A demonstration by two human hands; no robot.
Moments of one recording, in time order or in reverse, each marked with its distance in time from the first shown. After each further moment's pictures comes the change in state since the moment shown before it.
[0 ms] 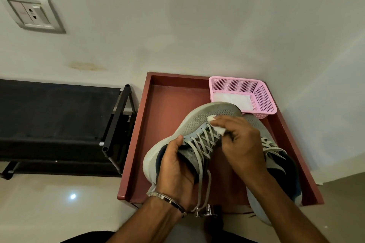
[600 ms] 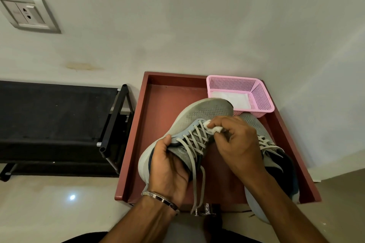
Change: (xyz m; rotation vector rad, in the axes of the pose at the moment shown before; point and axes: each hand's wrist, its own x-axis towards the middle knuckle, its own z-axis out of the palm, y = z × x) left_hand 0.005 0.005 -0.007 -0.072 0.016 0.002; right_hand -0.001 -0.001 0.000 0.059 -0.009 -0.037
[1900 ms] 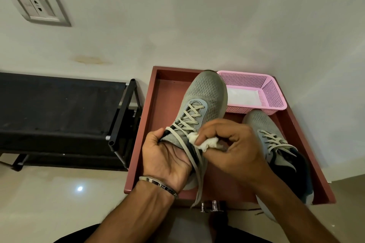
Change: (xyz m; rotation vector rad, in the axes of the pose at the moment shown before) left_hand 0.000 0.030 -0.007 -0.201 -0.080 -0.076; right_hand -0.006 -0.043 0.003 0.363 -0.226 -0.121
